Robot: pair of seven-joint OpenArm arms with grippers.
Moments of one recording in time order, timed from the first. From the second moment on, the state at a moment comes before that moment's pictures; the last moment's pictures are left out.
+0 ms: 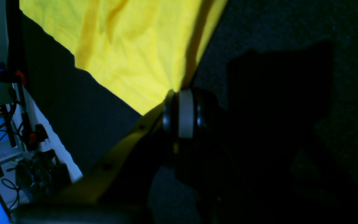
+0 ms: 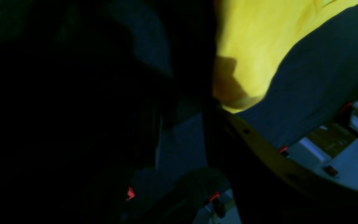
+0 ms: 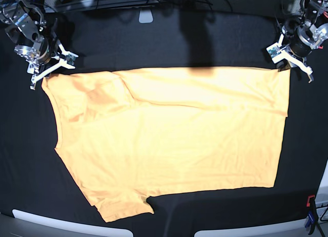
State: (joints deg) left arm 25.4 -36.6 5.2 89.9 33.3 -22.1 4.6; right arm -18.9 53.4 -20.4 101.5 -12.7 12.0 -44.4
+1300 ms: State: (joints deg) left arm 25.4 -36.5 5.2 89.9 33.3 -22.1 5.9; right arm -15.3 52.0 -20.4 97.5 -18.7 8.1 -39.4
